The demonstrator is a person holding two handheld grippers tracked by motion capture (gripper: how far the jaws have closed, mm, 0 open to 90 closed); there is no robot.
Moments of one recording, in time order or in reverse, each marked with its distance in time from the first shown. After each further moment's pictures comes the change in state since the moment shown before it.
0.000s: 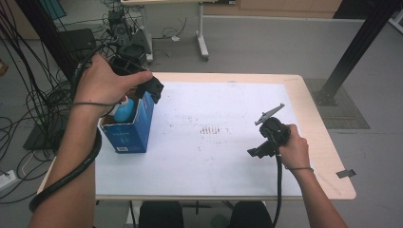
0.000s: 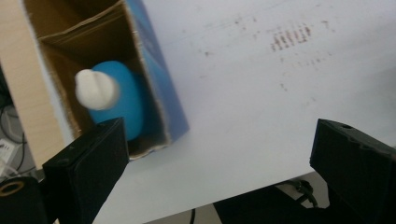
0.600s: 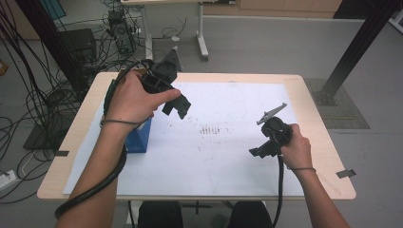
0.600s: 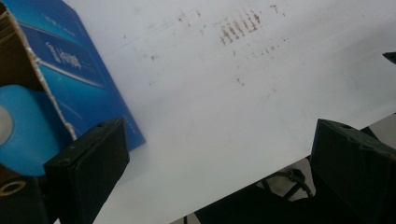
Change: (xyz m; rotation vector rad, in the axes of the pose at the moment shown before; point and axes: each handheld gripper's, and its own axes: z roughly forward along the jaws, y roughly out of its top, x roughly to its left) left arm -0.051 -0.001 0.035 0.002 -0.056 0.116; right arm -0.002 -0.003 -0.006 -0.006 -0.009 -0.002
